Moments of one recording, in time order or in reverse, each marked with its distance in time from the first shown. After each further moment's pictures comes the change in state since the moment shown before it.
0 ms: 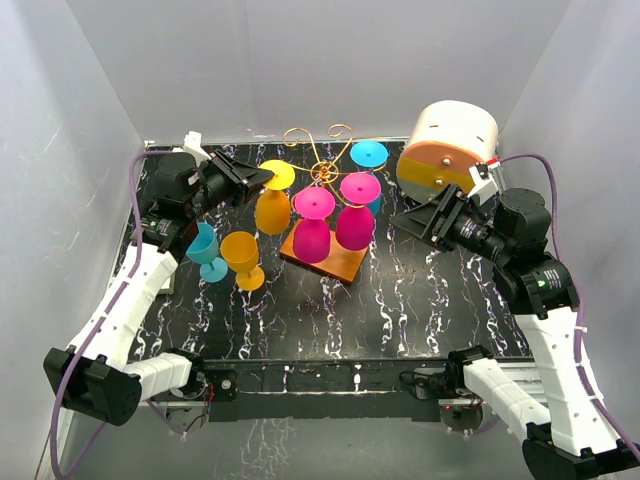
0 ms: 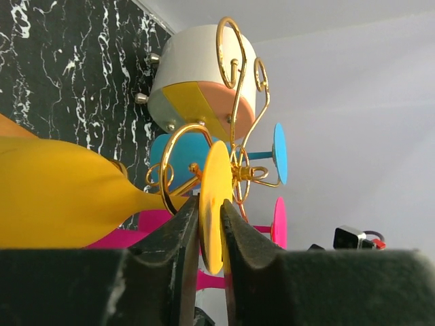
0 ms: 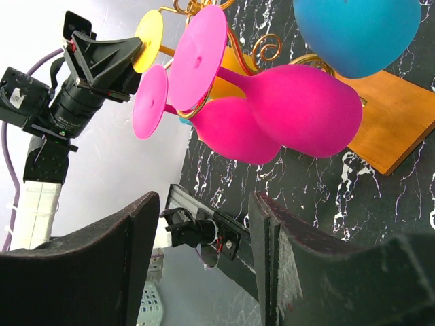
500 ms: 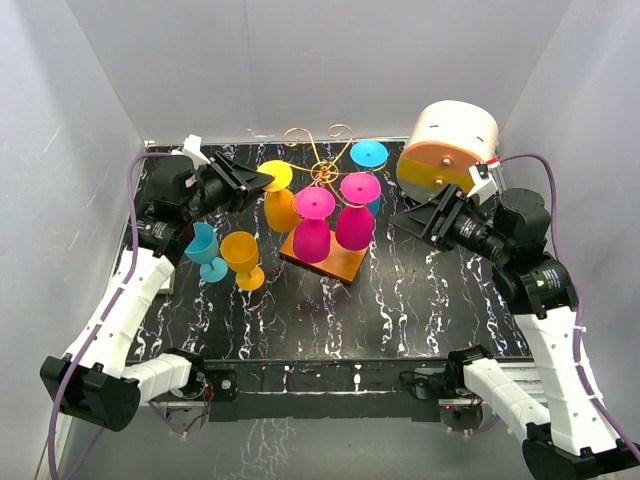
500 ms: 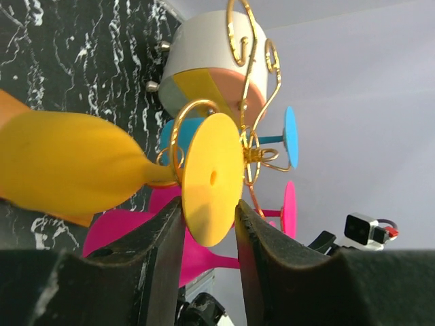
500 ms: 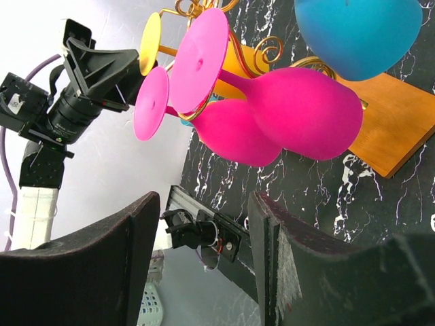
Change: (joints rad) left arm 0.002 -0.029 0.008 -0.058 0.026 0.035; right arm 0.000 0.000 -0.005 0.013 0.000 0.003
